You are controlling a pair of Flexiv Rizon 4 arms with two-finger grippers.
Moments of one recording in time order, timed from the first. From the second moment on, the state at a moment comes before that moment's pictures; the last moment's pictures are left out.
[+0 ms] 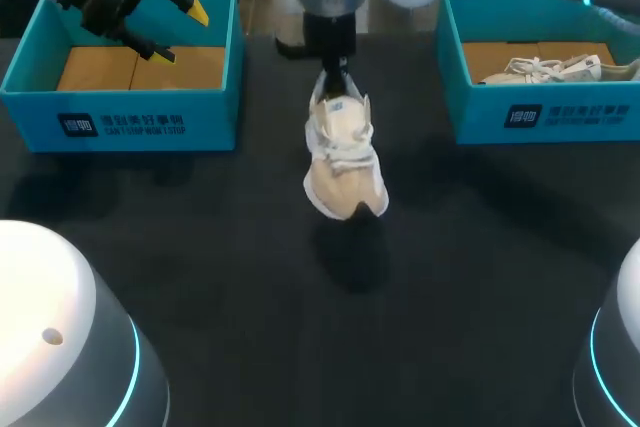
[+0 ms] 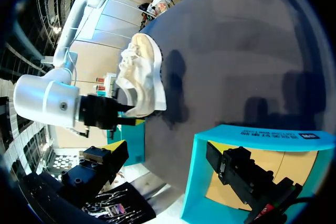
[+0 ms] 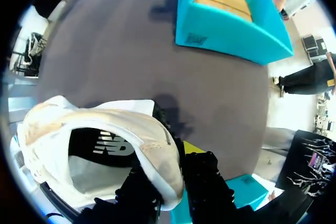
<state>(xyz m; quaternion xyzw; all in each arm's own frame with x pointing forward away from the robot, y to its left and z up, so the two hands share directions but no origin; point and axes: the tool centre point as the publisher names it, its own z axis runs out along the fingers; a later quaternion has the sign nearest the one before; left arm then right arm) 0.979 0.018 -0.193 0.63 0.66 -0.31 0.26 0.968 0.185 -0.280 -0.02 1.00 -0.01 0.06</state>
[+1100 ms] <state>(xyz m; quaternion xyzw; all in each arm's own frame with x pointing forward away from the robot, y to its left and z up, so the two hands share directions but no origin) 0.979 0.018 -0.192 0.63 0.66 -0.31 0.26 0.969 0.143 -0.182 -0.02 0.99 0.00 0.10</state>
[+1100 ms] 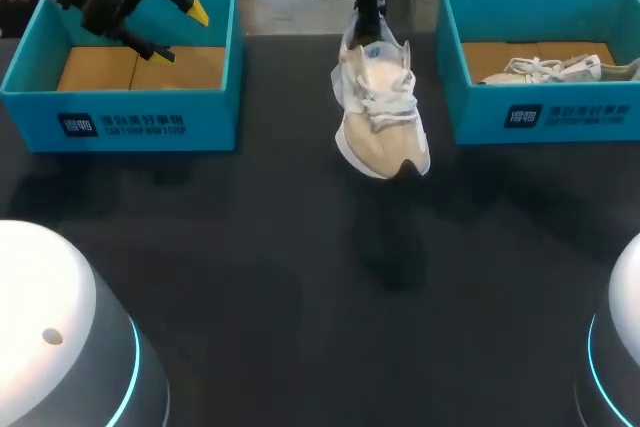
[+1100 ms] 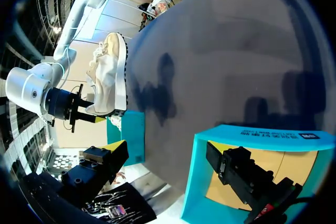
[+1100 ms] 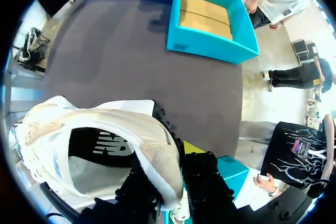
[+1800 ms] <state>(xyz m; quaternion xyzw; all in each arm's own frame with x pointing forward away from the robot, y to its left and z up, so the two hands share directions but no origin) 0.979 0.018 -0.192 0.63 0.66 -0.31 0.26 1.004 0.074 -0.165 -0.04 0.99 -0.05 0.13</state>
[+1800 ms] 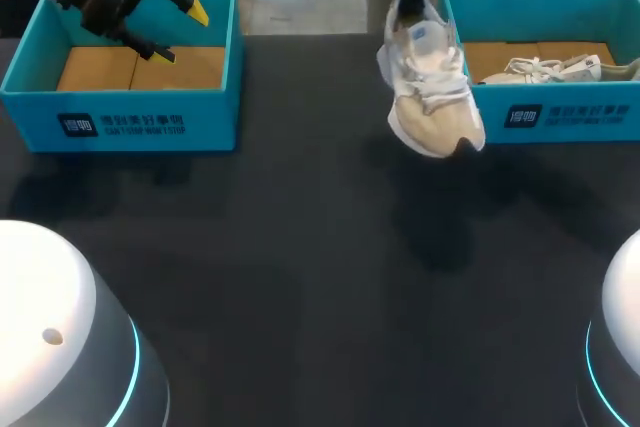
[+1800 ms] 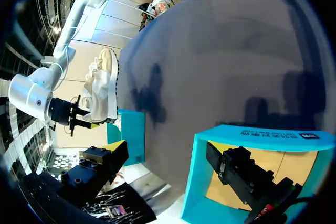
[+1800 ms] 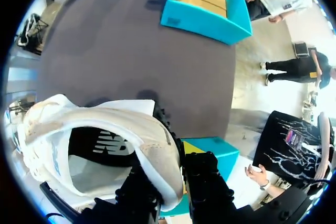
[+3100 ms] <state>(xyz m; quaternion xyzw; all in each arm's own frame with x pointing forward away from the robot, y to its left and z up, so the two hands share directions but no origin) 0.979 0.018 -0.193 0.63 0.66 -0.31 0.26 1.032 -0.009 -0.144 -0.03 0.99 -0.07 0.14</state>
